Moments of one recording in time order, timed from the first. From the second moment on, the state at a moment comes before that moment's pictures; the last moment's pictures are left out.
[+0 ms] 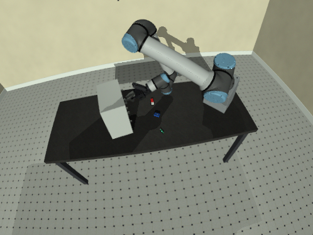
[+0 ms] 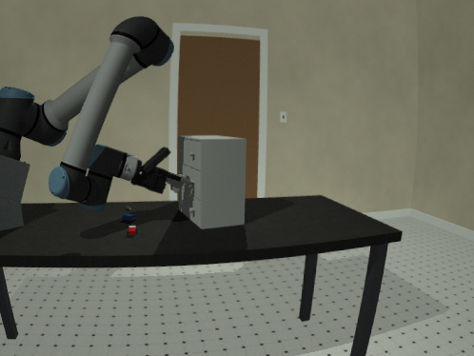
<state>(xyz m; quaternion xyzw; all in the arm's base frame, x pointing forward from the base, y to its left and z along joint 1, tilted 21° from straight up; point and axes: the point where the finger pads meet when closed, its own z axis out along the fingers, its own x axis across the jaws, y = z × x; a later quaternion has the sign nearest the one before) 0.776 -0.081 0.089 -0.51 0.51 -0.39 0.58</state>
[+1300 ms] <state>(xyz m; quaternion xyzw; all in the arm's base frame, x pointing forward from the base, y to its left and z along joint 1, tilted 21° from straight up) 0.764 -0.083 0.085 -0.51 0.51 -0.39 0.58</state>
